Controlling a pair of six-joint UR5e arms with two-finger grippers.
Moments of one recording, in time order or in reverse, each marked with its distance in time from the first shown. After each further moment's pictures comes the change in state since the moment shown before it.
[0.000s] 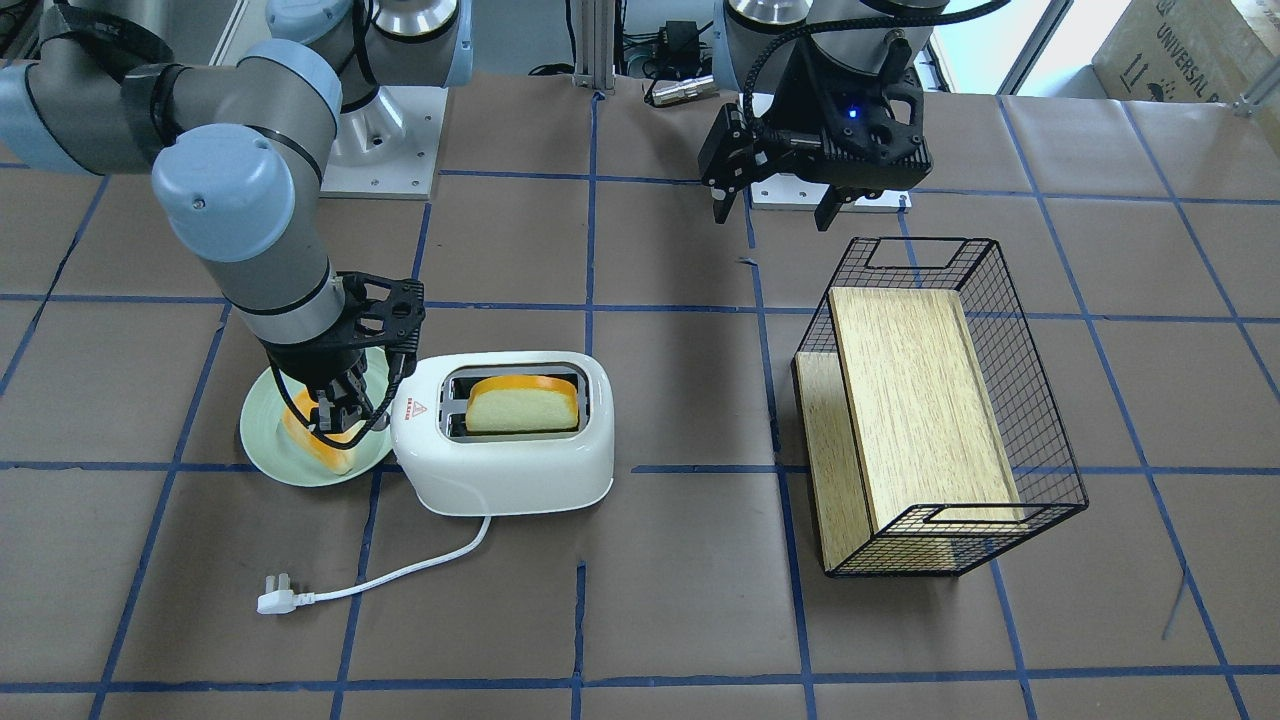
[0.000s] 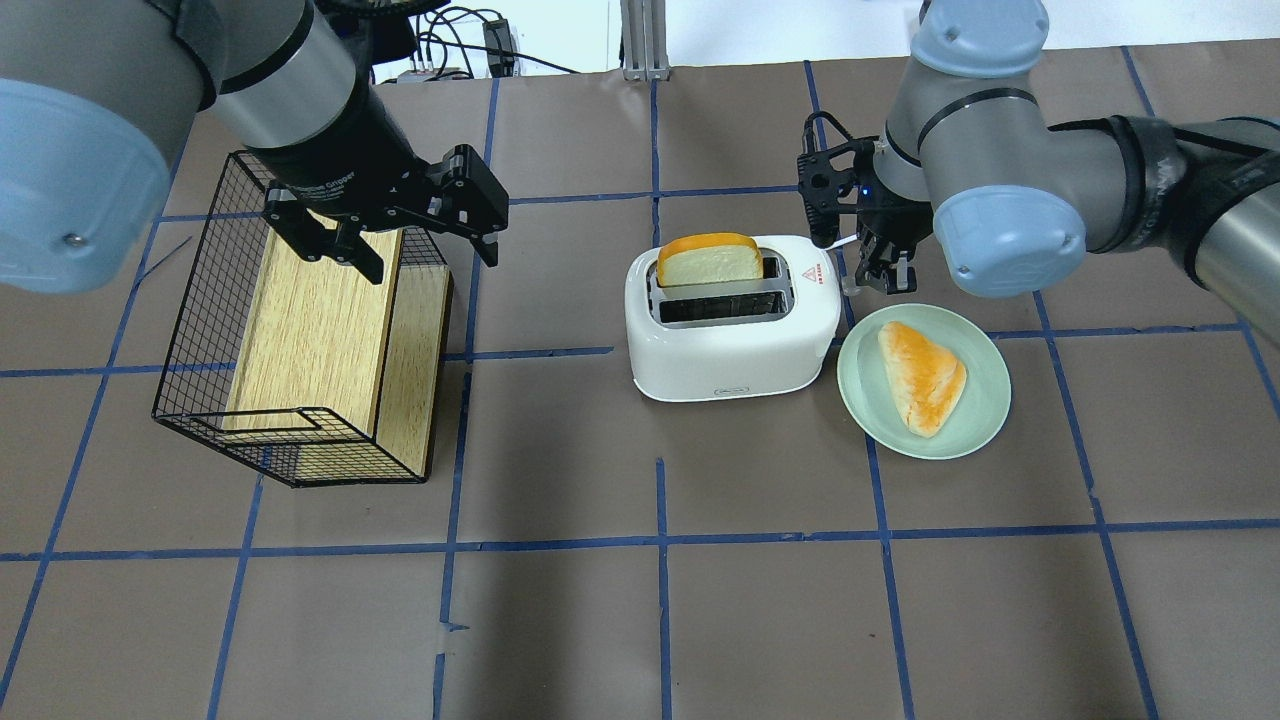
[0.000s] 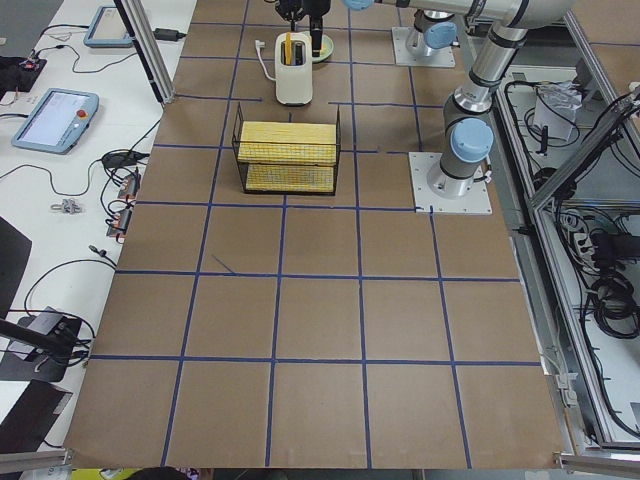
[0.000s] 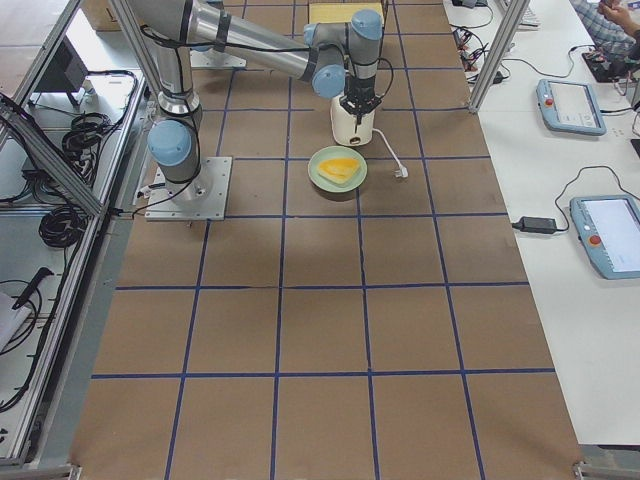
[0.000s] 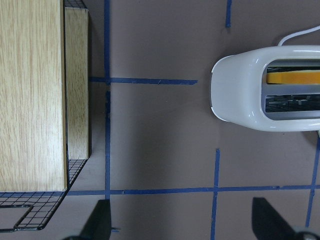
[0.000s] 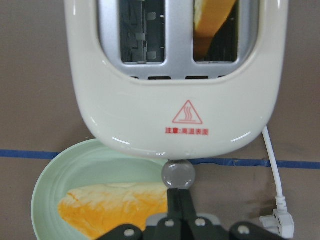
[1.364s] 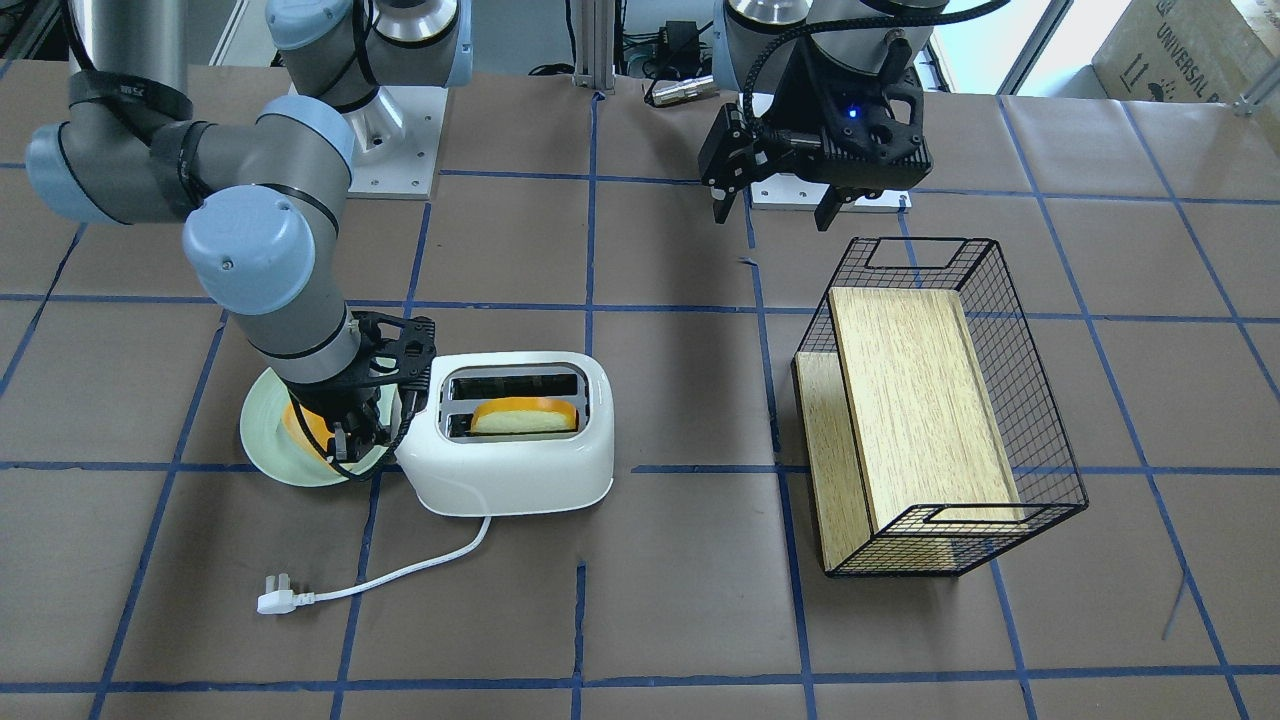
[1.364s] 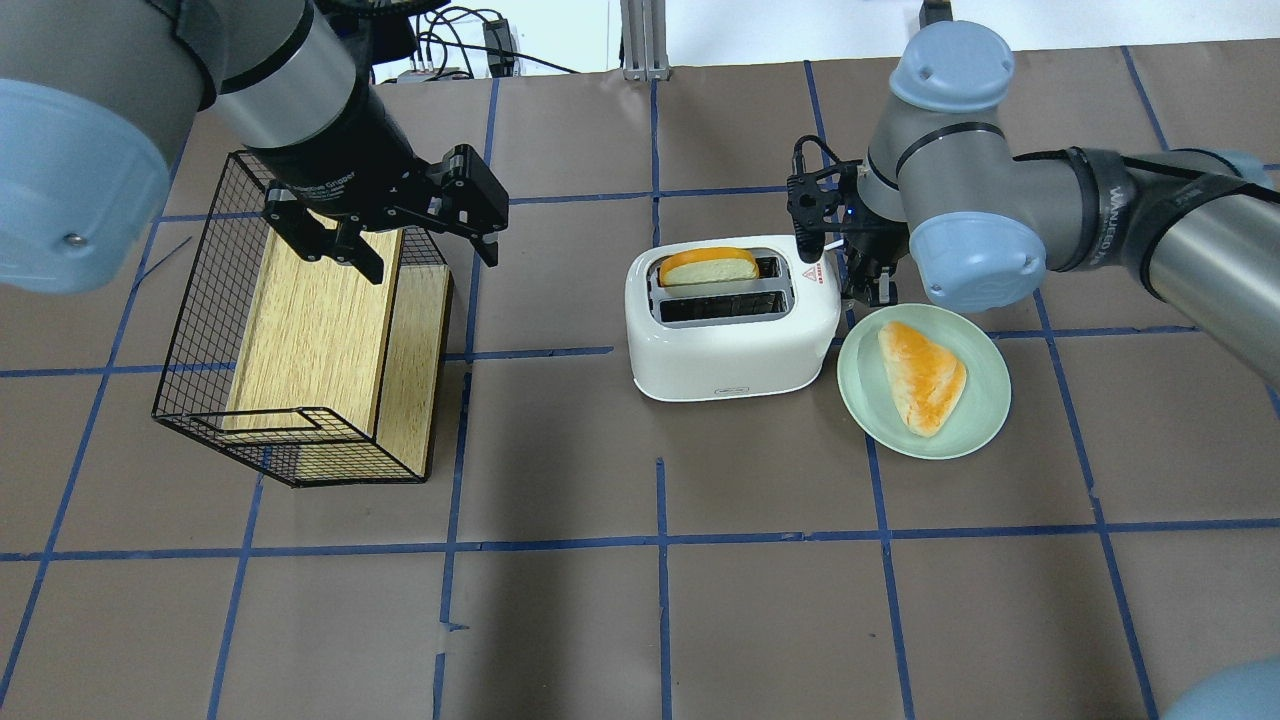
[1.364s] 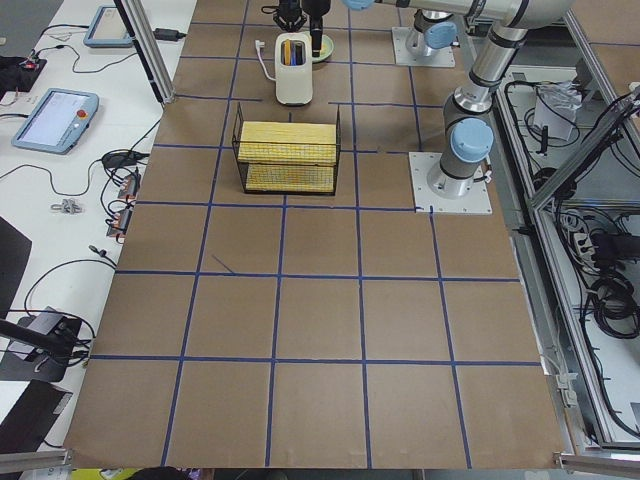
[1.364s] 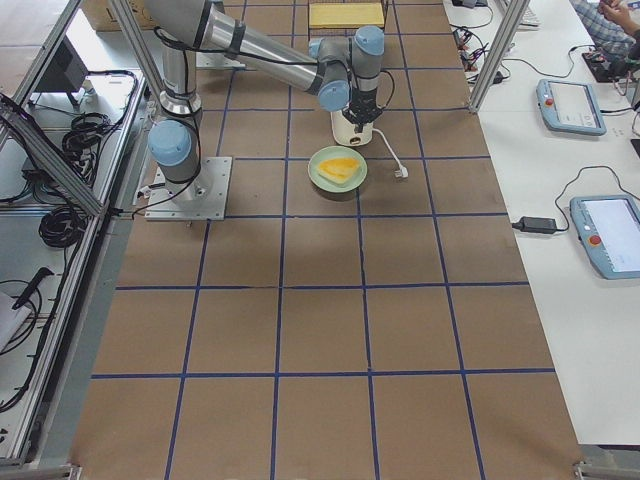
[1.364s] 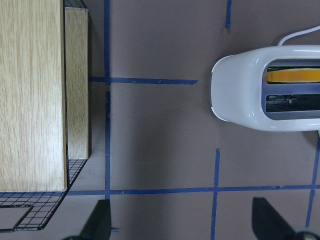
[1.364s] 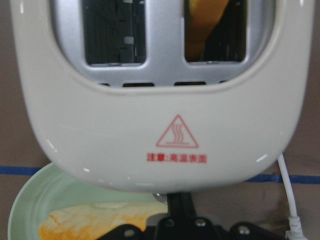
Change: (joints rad) left arm 0.000 0.000 0.000 0.000 0.000 0.000; right arm 0.001 0.070 0.036 -0.102 0.006 0.016
